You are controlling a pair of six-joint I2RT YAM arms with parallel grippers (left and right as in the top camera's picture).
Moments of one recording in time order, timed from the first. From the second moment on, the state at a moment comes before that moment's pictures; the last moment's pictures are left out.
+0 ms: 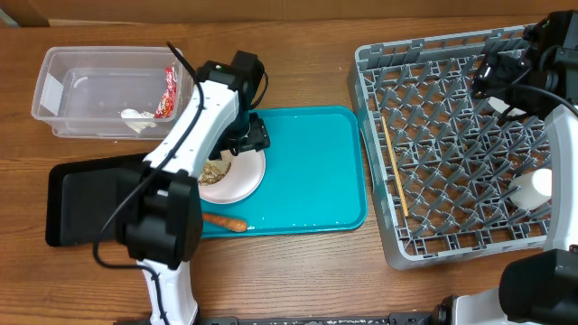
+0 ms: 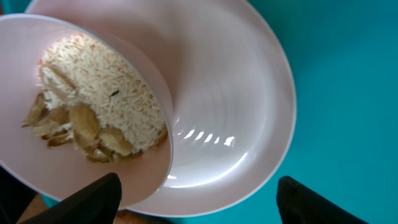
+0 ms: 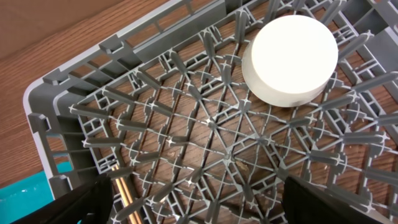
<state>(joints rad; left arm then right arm) -0.30 2.07 1.70 -1.26 -0.06 -0.60 -0.22 1.66 1.68 -0.99 -0.06 0.19</state>
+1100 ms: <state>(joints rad) -0.12 1.84 1.70 -1.34 0.12 -0.45 -0.22 1.66 1.68 -1.02 -0.06 0.19</state>
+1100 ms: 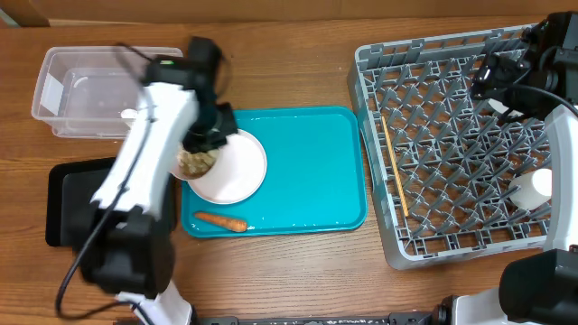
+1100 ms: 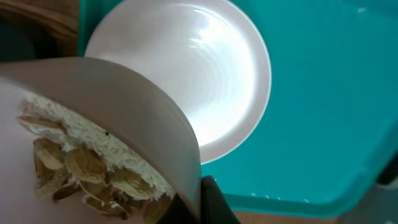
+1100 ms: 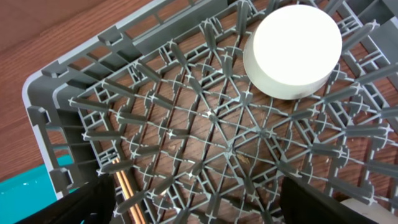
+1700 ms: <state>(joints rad) 0.54 1.79 1.32 -1.23 0.82 0.21 -0.22 1.66 1.68 -1.12 -0.06 0.19</state>
